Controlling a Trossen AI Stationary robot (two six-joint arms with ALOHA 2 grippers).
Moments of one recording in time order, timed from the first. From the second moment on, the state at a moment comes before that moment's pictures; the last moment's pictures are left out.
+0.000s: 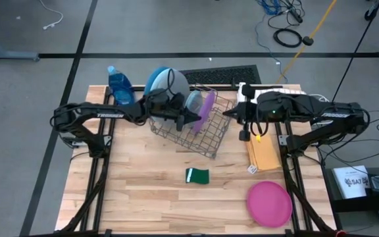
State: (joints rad) left arm 0.31 1.52 0.94 0.41 0.43 -0.54; right arm 0.03 1.17 1.40 -0.70 0.27 -0.17
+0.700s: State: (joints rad) left arm 0.40 1.63 0.95 0.50 0.55 -0.60; right arm 0.11 1.19 1.40 -0.71 0.27 -0.16
